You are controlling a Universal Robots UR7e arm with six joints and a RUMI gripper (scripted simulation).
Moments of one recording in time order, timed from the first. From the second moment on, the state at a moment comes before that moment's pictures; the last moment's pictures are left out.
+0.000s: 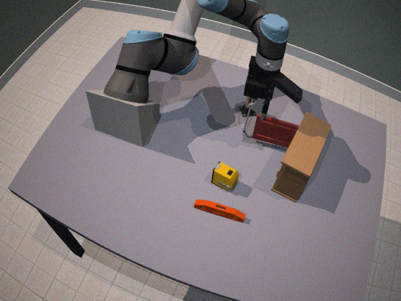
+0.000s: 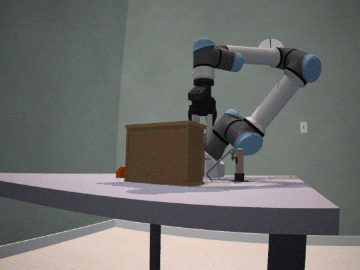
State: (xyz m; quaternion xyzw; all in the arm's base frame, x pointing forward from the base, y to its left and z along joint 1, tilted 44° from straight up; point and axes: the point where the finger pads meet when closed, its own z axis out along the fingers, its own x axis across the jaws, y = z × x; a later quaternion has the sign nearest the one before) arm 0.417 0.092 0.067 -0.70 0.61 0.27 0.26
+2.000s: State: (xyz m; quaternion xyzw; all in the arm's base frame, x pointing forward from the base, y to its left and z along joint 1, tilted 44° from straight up) arm 0.422 0.082 0.047 -0.75 0.54 0.24 0.28
